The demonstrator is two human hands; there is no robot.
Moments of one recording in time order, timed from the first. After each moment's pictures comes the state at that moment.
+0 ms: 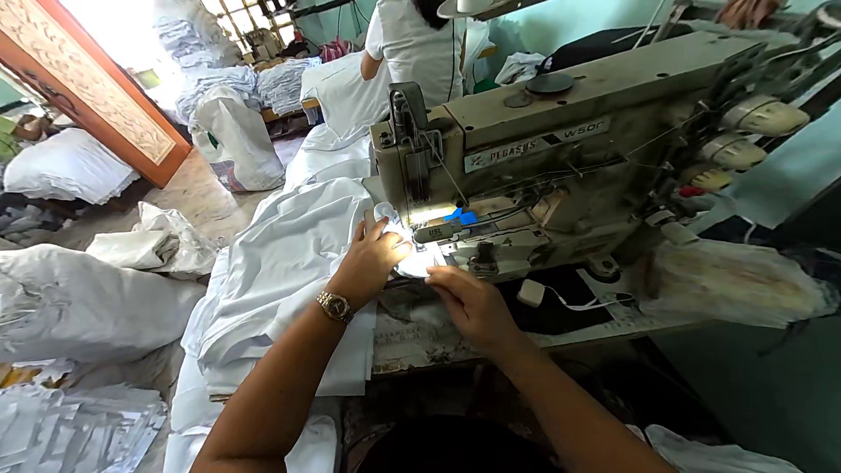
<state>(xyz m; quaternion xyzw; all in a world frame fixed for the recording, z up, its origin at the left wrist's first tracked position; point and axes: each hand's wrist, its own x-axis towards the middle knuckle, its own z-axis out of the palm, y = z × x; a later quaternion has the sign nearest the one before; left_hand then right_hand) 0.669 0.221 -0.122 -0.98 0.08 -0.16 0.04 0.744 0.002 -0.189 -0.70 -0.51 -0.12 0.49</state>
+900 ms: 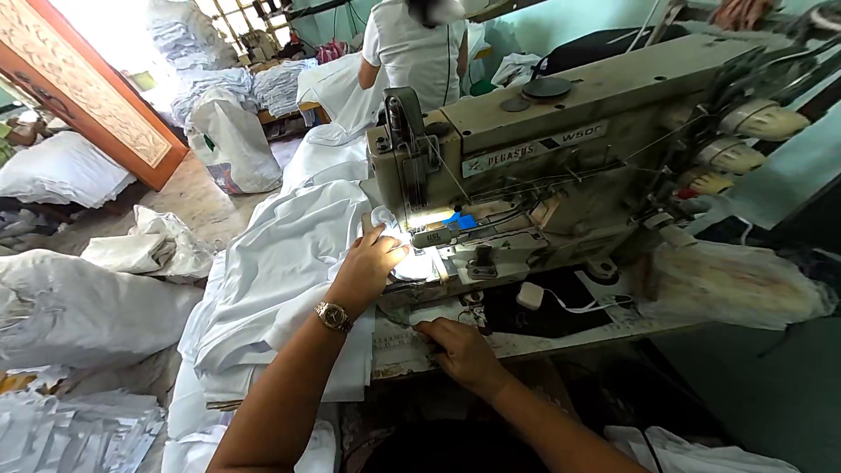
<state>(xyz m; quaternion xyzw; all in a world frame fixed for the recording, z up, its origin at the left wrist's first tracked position) 0.668 0.222 -0.132 -0.98 0.06 -0.18 -0.01 0.710 -0.007 -0.260 -0.71 -0.56 -0.09 0.42</state>
